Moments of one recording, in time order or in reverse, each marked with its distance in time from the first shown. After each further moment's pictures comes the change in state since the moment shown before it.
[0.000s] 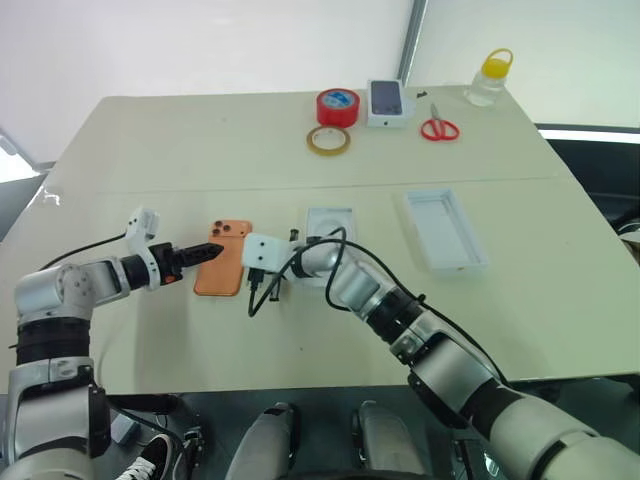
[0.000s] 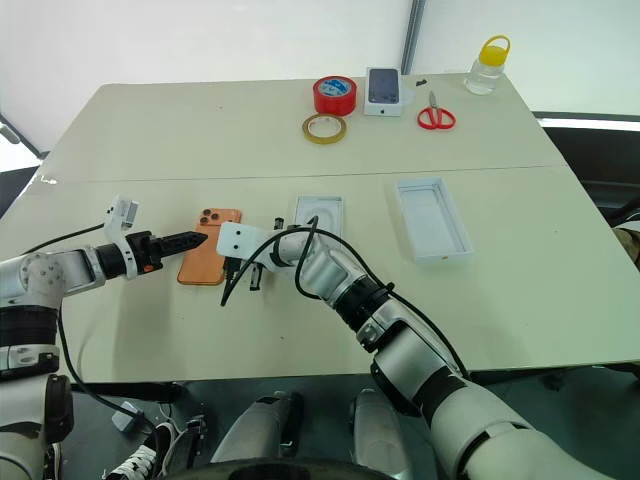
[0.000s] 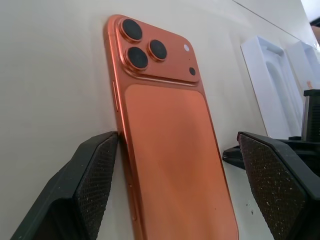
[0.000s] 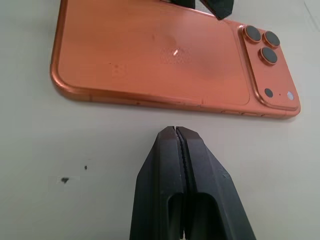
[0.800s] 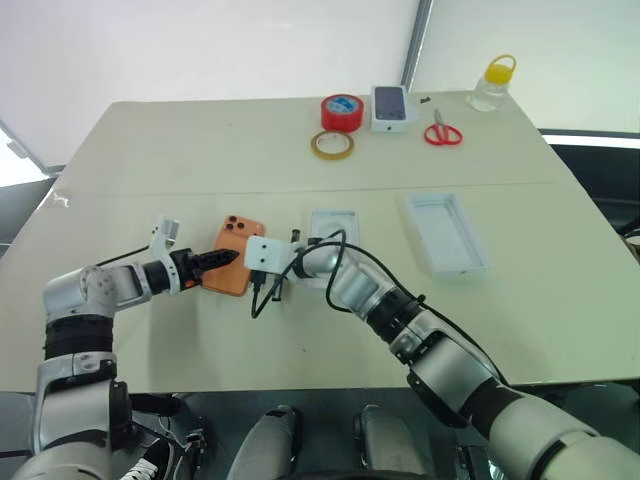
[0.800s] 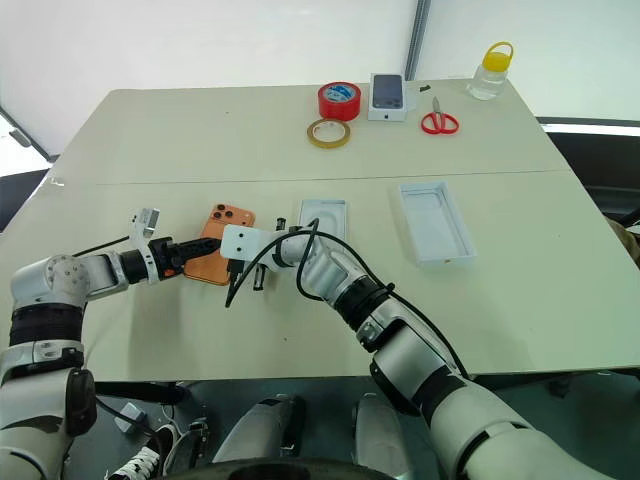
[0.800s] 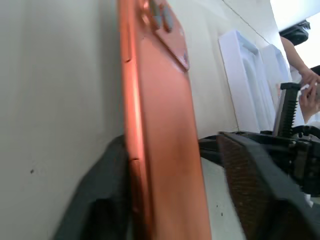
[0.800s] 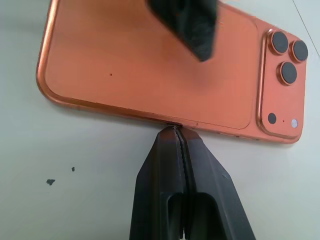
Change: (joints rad) left arm -0.014 -0.090 0.016 0.069 0.006 0.054 -0.035; right arm 0.006 -0.022 -0.002 0.028 -0.011 -0.044 -0.010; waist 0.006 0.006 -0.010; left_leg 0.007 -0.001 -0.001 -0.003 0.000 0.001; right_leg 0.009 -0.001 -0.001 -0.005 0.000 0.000
